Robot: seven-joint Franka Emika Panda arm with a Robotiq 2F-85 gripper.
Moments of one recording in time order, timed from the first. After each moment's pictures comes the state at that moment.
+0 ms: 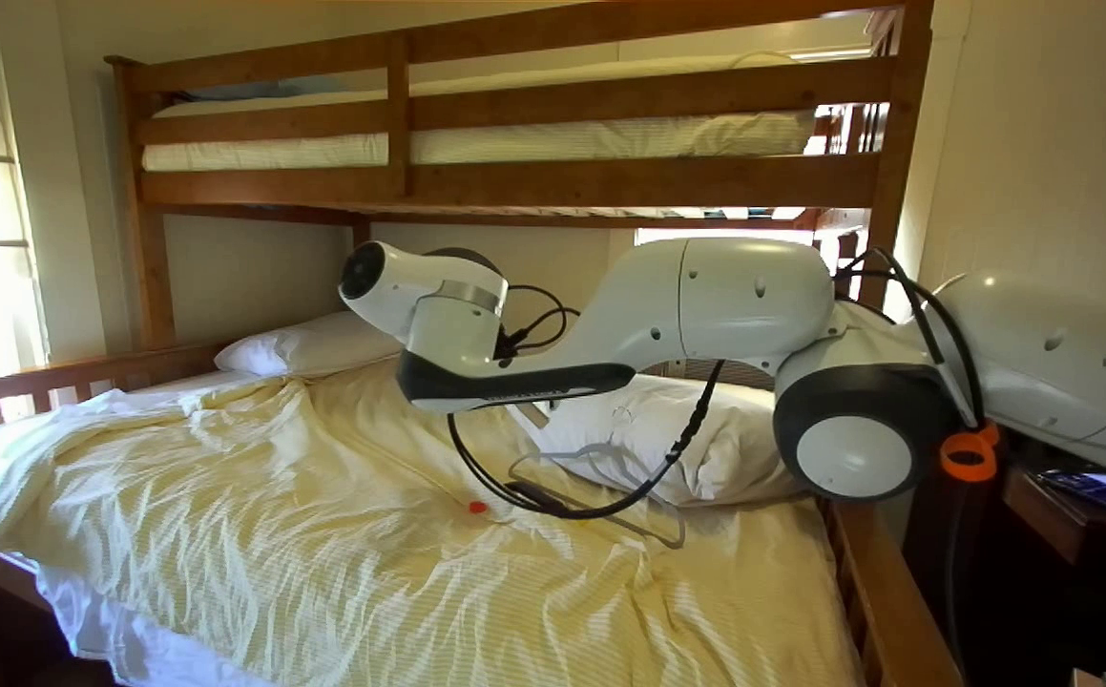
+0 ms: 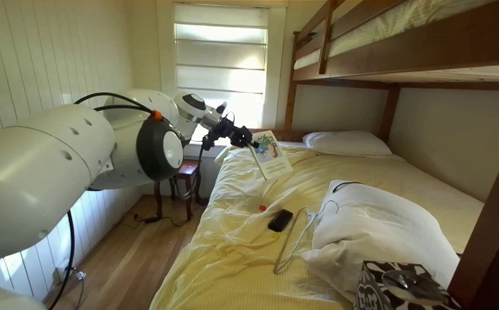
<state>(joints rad) 0.44 1.23 -0.30 -0.43 -0.83 1.71 0.83</state>
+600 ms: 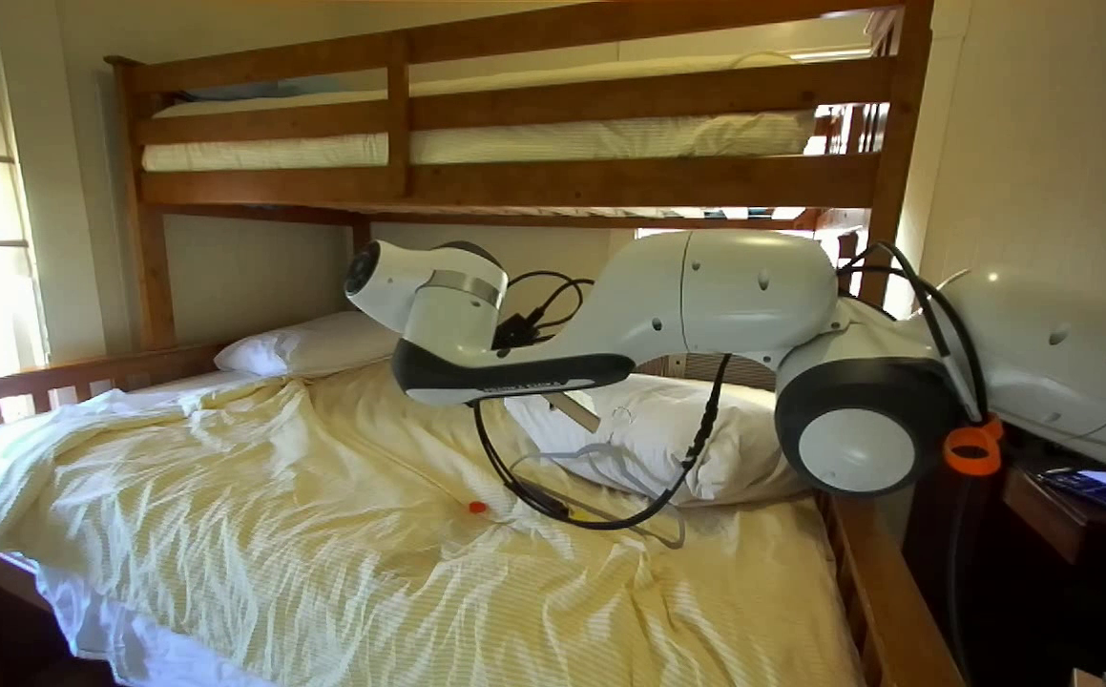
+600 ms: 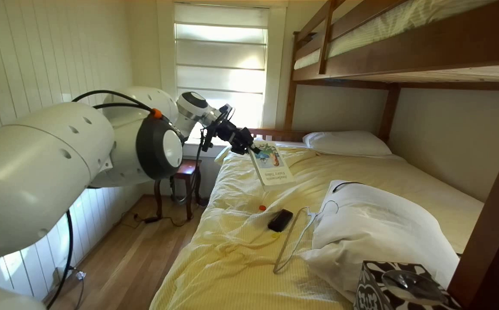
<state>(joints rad) 0.44 1.22 -0.28 -0.43 -0.80 1.47 0.63</state>
